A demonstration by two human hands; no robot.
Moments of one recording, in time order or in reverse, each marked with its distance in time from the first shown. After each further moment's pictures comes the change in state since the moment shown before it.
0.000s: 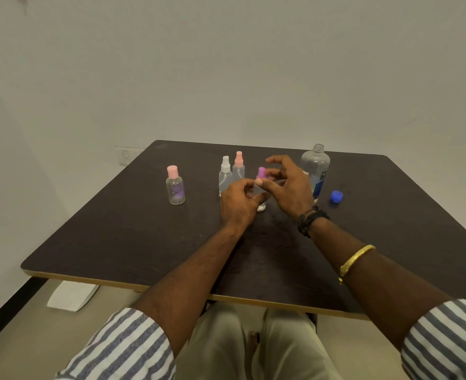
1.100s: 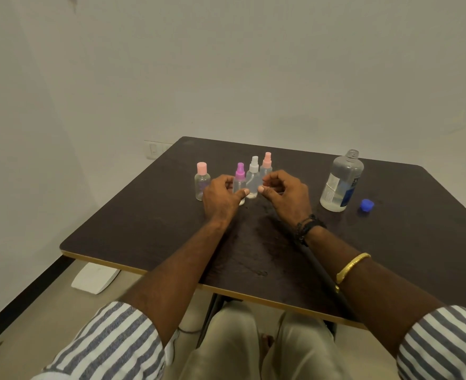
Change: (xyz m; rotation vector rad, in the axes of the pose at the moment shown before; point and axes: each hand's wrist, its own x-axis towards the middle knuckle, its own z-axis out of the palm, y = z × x) left_hand 0.011 -0.040 -0.077 0.074 0.166 -0.143; right_hand -0.007 -0.011 0.060 -0.073 -0.039 -0.038
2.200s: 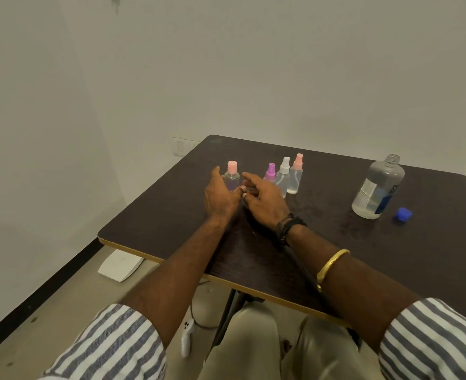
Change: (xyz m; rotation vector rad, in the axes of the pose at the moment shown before) left_hand 0.009 -0.016 -0.055 0.069 0.045 -0.127; right_hand 0.001 -0.058 0.082 0.005 -0.311 0.006
